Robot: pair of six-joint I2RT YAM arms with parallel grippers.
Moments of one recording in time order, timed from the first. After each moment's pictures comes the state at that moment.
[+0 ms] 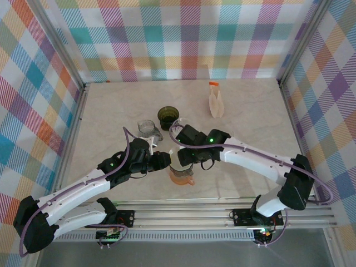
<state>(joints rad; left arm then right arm) -0.79 0.97 0.65 -0.32 0.18 -0.92 1.01 1.48 1.30 -0.99 0.19 0.60</state>
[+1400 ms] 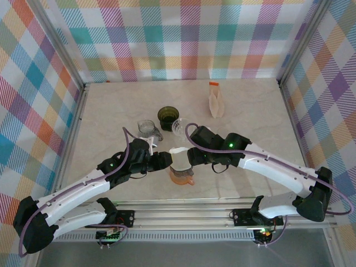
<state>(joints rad) -0.80 0.96 0.65 -0.32 0.17 -0.92 1.01 1.30 1.24 -1.03 0.24 0.65</state>
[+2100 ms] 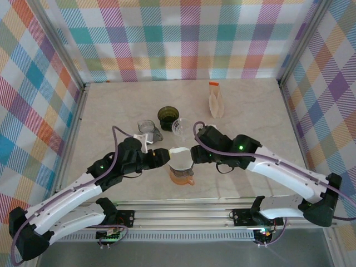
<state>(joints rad) -0.80 0.84 0.72 -0.41 0.14 -0.92 1.01 1.20 1.21 -1.01 0.29 0.65</state>
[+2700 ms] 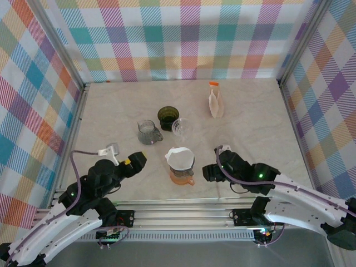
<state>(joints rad) -0.80 0.34 0.55 -0.66 -0.27 -1.00 1.01 0.82 0.67 -0.75 0.21 0.65</state>
